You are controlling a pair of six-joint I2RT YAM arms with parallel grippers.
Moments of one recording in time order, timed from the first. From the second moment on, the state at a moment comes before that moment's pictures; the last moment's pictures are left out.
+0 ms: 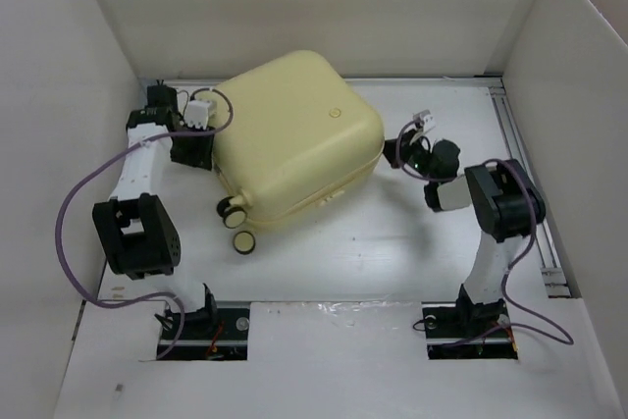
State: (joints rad) left arm 0.13 1.56 1.32 -0.96 0.31 0.35; right arm 0.13 2.02 0.87 1.20 -0.64 0.34
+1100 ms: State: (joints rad) left arm -0.48 1.17 1.42 -0.98 0.11 0.74; right arm 0.92 1.22 0.42 0.50 -0.26 0.16
